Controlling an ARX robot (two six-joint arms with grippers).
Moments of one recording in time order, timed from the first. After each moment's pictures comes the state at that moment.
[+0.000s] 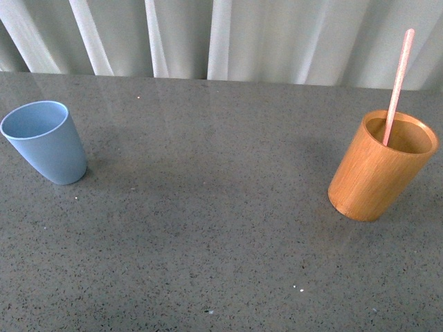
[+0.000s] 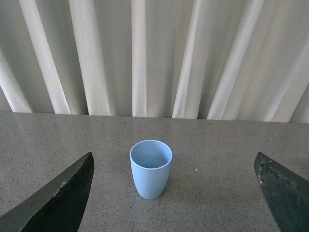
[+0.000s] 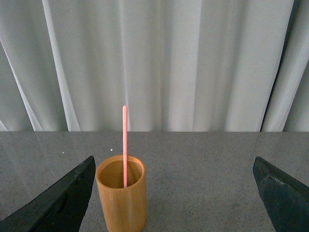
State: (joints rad) left arm 0.00 0.00 0.02 0.00 0.00 0.00; right arm 0.00 0.00 0.02 0.00 0.00 0.00
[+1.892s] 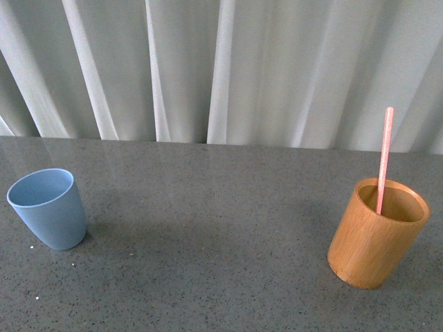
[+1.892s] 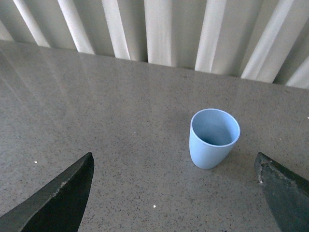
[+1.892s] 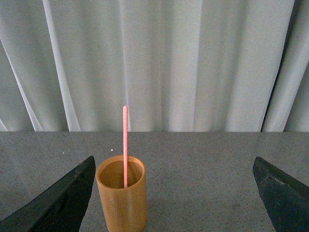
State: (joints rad) left arm -0.02 0.59 0.24 0.06 -0.32 -0.05; right arm 0.00 0.00 0.02 0.00 0.00 0.00
